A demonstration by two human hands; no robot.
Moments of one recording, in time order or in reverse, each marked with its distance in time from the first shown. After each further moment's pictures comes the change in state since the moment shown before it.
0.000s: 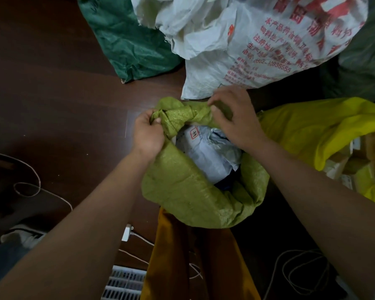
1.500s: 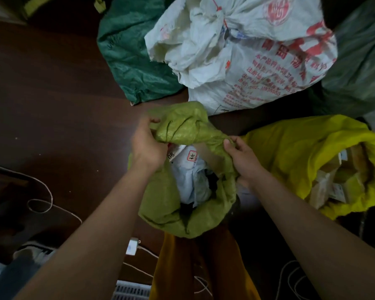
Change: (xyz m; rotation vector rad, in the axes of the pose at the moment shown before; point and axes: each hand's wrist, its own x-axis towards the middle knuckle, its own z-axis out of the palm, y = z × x) left_hand -0.017 0.043 -0.040 0.211 0.051 0.217; right_hand -0.041 -0.032 0.008 0.926 0.096 0.887
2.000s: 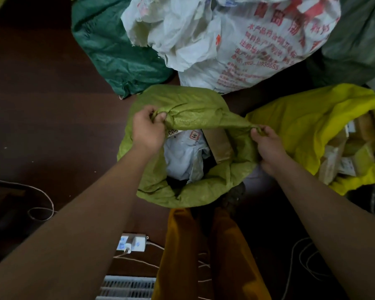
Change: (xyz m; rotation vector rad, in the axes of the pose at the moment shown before) left_hand 0.039 -0.030 0.032 -0.050 -0.096 0.066; right_hand 0.021 0.022 -0.053 0.020 0.328 0.017
